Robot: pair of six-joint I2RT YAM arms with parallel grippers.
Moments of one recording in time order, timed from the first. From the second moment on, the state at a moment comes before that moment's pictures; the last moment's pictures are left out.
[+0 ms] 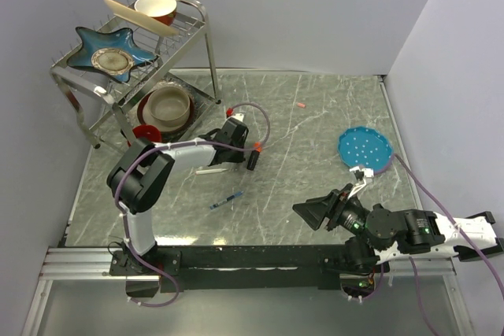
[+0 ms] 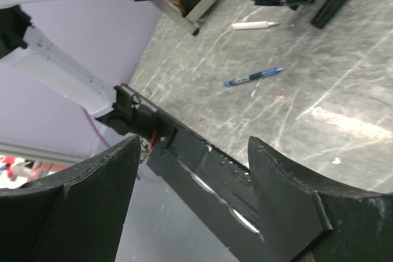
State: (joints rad) left arm -0.67 1.87 1.11 -0.10 -0.15 -0.52; right arm 1.62 0.26 0.63 -0.65 0.78 0.97
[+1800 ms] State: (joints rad) left arm -0.70 0.59 0.74 -0.33 0.09 -0.44; right arm 0.22 1.83 1.53 -0.32 0.16 0.44
